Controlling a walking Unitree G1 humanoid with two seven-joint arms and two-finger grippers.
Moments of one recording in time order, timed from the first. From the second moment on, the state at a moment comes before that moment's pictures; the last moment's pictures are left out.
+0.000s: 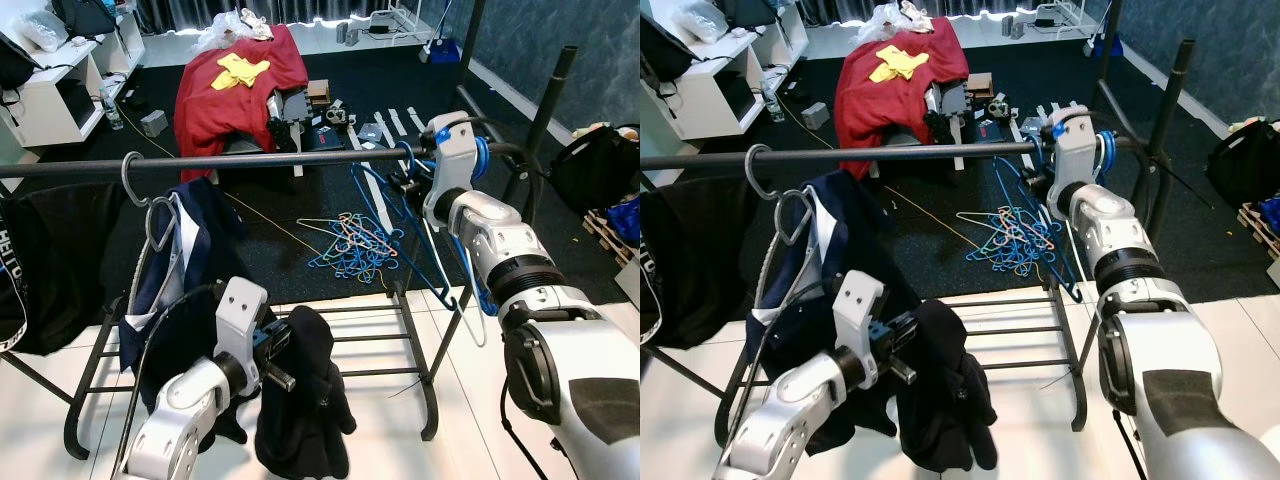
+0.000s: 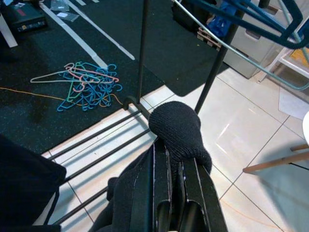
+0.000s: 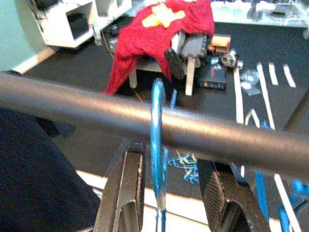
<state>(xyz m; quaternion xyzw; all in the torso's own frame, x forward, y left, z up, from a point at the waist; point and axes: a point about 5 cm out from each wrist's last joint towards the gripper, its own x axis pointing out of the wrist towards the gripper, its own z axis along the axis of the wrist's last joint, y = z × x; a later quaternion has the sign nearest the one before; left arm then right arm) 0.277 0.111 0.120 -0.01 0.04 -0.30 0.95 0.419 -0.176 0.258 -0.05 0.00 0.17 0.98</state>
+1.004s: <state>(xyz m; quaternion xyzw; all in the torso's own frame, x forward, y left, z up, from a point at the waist) 0.293 0.110 0.127 -0.01 0.01 -0.28 0.96 0.334 -0.172 0.255 -0.09 -0.02 0.15 0.98</state>
